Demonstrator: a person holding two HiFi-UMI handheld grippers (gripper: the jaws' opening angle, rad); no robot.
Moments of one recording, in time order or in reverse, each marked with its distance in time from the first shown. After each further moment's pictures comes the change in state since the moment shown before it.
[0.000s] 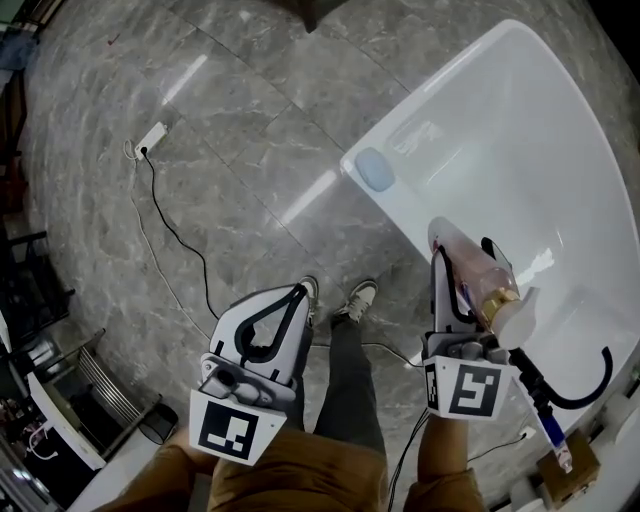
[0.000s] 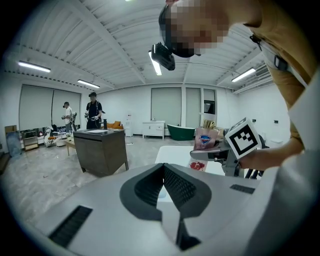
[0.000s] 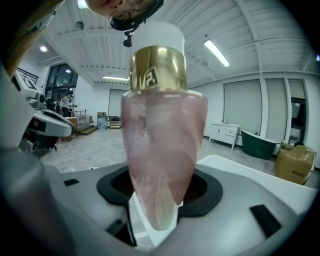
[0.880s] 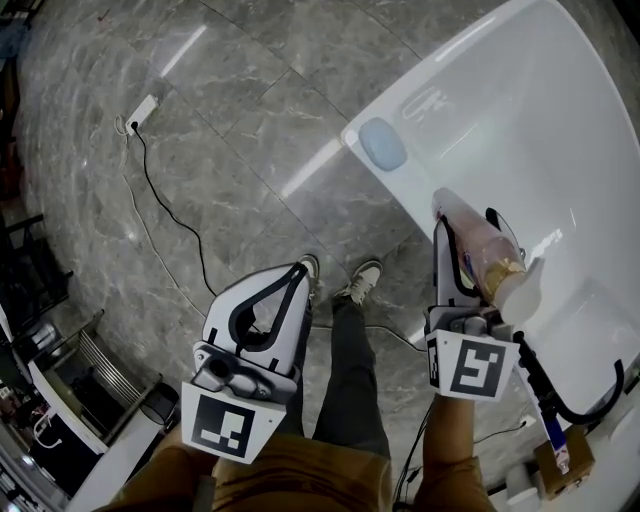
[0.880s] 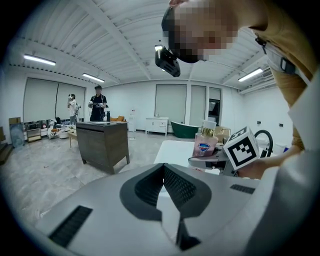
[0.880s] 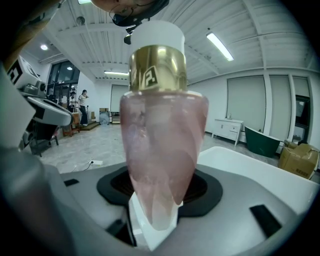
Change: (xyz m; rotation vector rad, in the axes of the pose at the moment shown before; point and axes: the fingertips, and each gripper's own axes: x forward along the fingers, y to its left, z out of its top) left arm 0.041 0.009 -0.049 -0.054 0.036 0.024; right arm 0.054 0.001 -0.068 -0.017 0.044 0.028
